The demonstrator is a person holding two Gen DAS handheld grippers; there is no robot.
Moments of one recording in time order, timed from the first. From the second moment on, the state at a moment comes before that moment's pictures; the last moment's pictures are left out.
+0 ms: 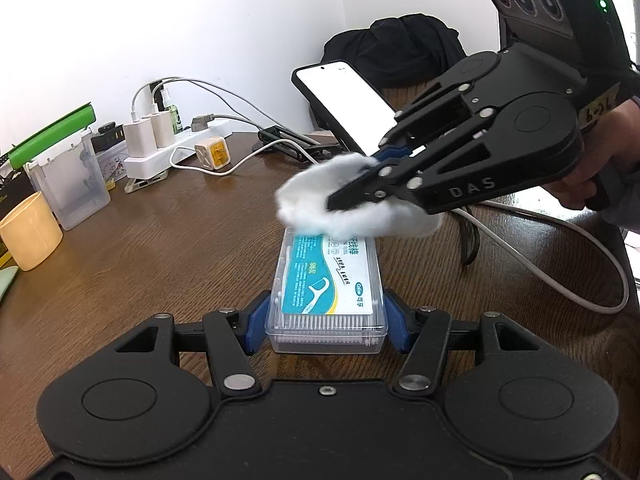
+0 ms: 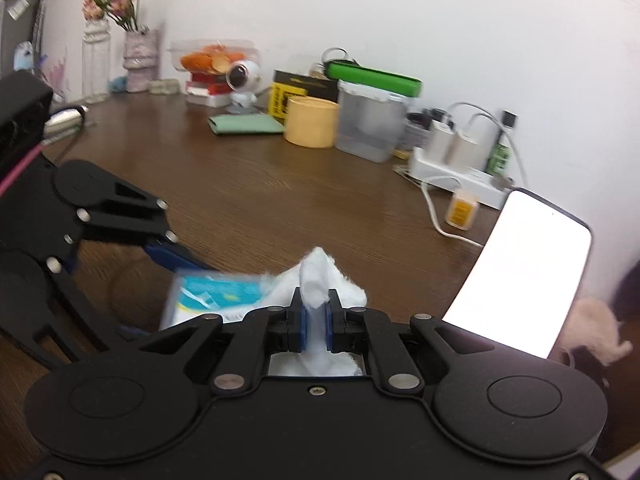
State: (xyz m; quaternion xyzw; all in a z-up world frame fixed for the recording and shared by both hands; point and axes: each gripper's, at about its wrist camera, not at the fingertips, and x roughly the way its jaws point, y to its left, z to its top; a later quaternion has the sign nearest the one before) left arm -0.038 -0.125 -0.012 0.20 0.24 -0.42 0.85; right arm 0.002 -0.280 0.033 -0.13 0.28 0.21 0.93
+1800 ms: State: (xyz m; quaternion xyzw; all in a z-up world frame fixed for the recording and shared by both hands) left arm -0.035 -0.124 -0.012 0.20 0.24 -0.42 0.85; right arm -0.016 -0.281 0.042 -0.14 0.29 0.24 0.92
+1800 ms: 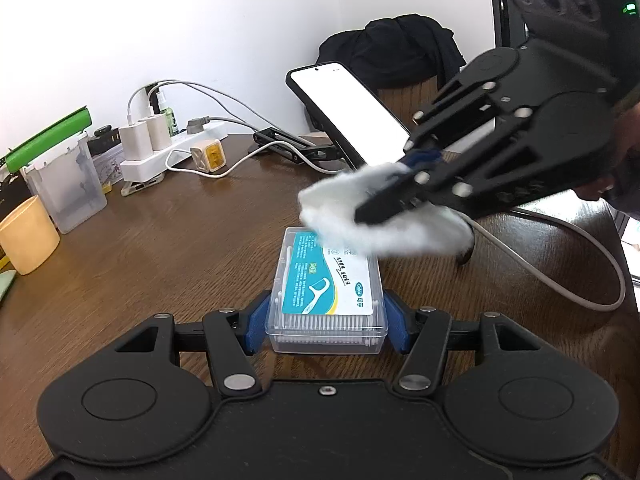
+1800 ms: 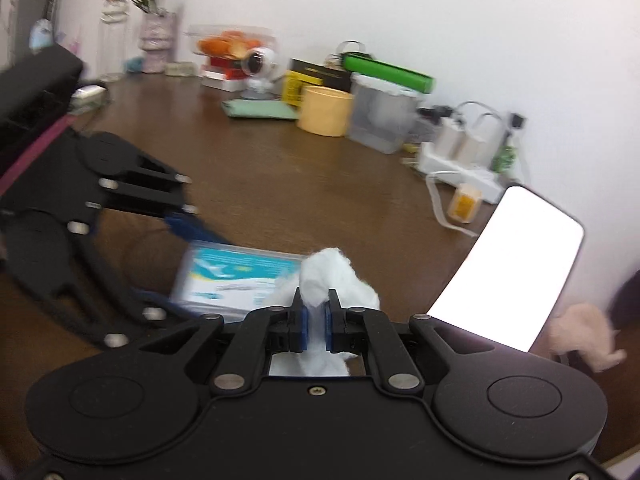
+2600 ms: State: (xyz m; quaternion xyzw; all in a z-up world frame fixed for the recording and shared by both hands) left arm -0.035 -0.125 -0.012 0.20 0.24 -0.43 0.85; right arm -0.015 -0.268 0.038 -0.12 0.28 0.27 0.91
